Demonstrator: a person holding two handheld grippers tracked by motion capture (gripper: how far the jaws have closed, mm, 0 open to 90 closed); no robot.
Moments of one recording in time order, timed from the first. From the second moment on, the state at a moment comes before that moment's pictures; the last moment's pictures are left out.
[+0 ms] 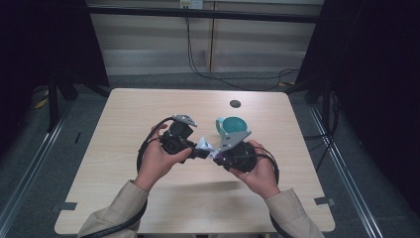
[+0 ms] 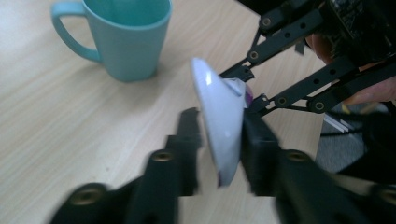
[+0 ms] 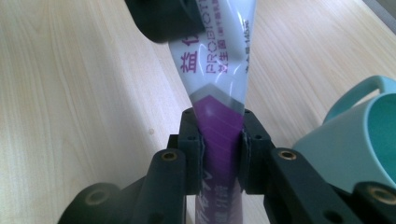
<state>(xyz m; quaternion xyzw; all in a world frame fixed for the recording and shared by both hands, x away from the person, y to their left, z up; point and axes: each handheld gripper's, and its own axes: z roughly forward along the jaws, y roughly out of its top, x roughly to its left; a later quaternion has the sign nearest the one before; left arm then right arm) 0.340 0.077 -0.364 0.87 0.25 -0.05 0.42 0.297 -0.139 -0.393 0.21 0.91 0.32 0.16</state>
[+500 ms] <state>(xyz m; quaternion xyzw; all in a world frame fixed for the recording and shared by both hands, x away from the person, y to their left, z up) 0.339 0.105 -0.392 0.86 0.24 -0.02 0.45 0.299 -0.179 -0.386 0.27 0.88 0.35 0.17</state>
